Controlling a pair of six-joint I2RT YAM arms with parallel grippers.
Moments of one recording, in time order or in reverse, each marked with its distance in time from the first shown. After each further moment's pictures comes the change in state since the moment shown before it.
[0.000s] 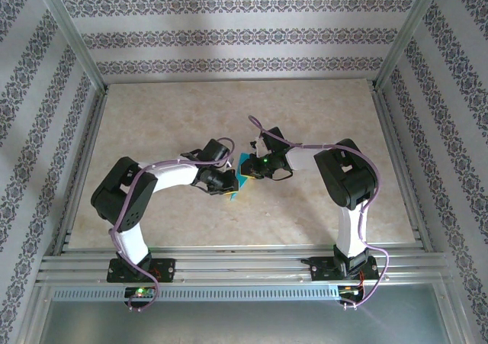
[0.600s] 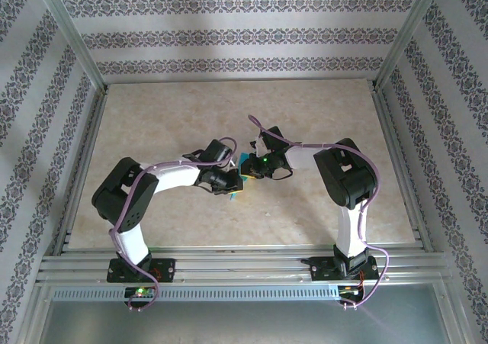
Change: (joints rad) left arm -0.022 0.036 0.000 0.068 0.029 -0.045; right arm 0.000 0.008 0.020 -0.032 0.000 0.000
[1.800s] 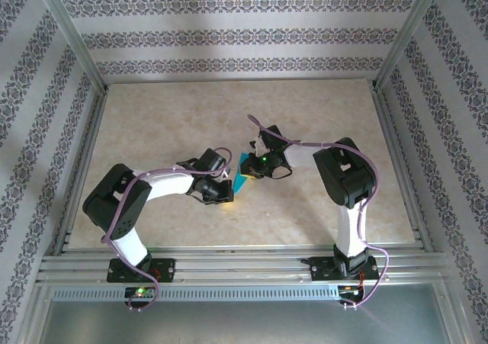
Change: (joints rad) left arm -0.003 -0.103 -0.124 -0.085 -0.026 0.081; right arm 0.000 0.013 0.032 -0.056 0.007 -0.001
